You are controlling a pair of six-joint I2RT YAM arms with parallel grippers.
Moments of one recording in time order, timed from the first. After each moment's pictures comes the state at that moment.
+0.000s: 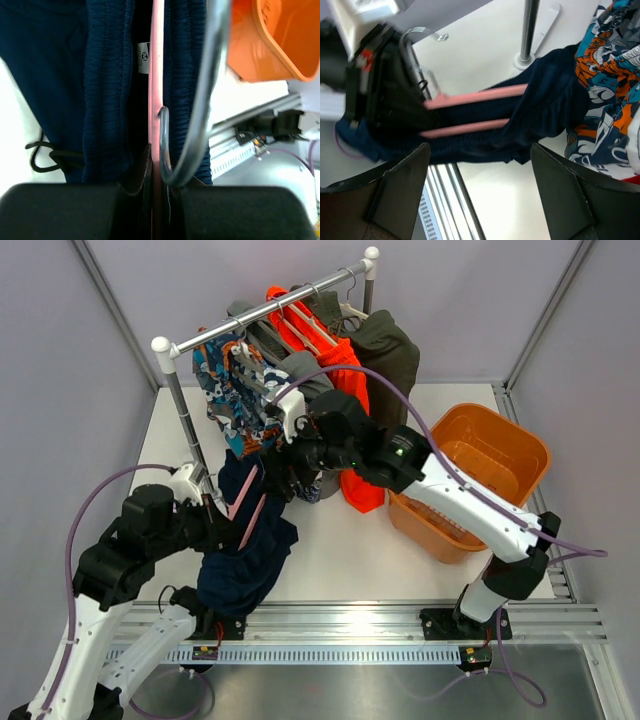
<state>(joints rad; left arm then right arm) -0.42 0.61 1.08 -1.10 0.24 -0.52 1.03 1.62 1.93 -0.76 -0.22 0.12</state>
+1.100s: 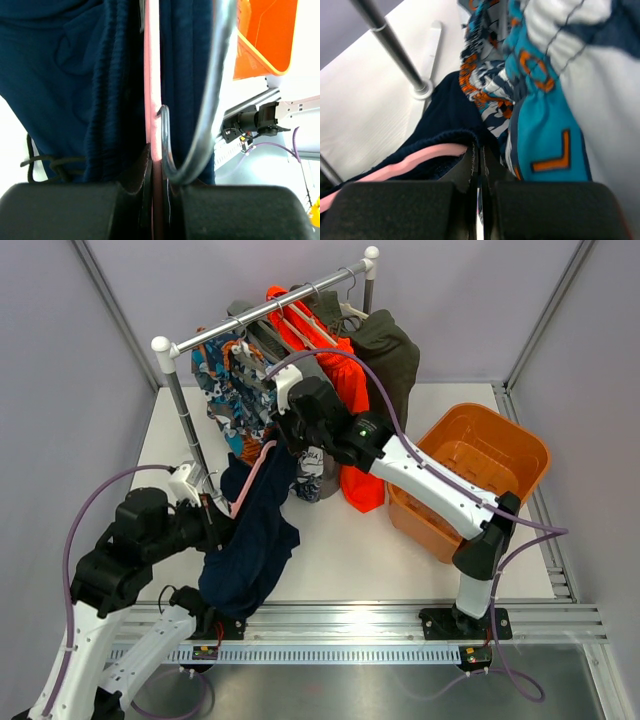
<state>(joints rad) -0.41 0.56 1.05 -1.03 0.33 -0.52 0.95 1.82 2.00 -0.65 0.16 0.10</state>
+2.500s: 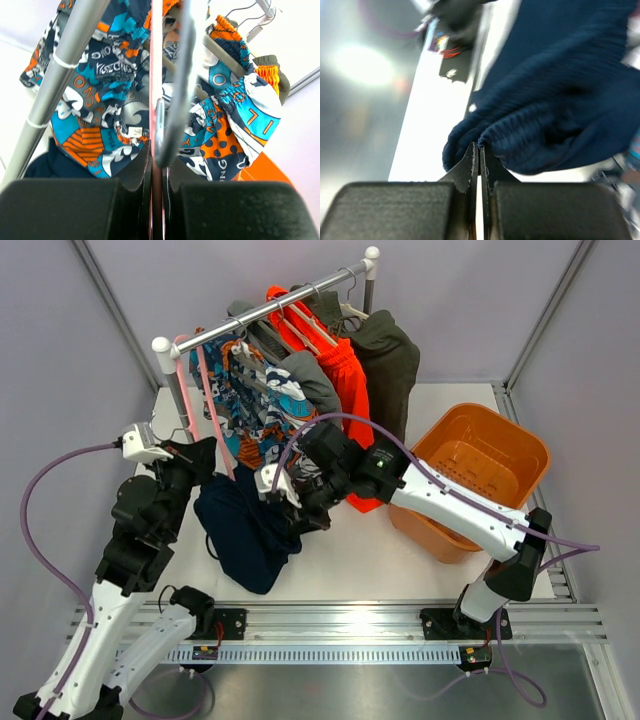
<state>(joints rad) -0.42 0.60 0.91 -0.27 -0.30 -0.59 1.01 1.64 1.74 -0.89 -0.68 -0.47</state>
